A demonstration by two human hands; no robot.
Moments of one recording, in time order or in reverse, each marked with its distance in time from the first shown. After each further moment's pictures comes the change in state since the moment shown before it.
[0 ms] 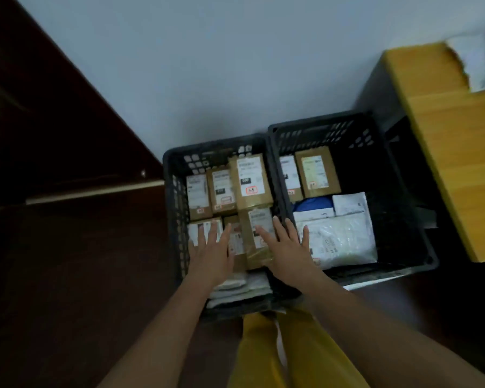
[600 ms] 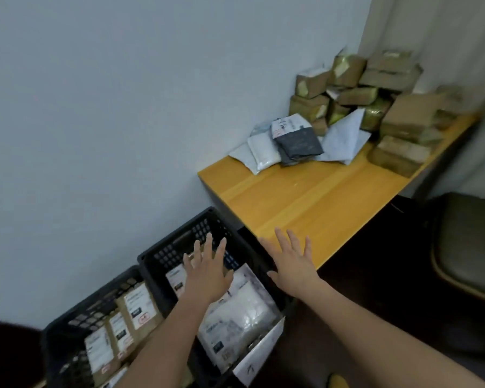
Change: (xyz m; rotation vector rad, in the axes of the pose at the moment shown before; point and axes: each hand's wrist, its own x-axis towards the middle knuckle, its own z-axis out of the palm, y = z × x) left_hand -0.035 0.350 -0.073 0.351 0.305 0.456; right_hand -0.184 0.267 -0.145 0.128 0.407 0.415
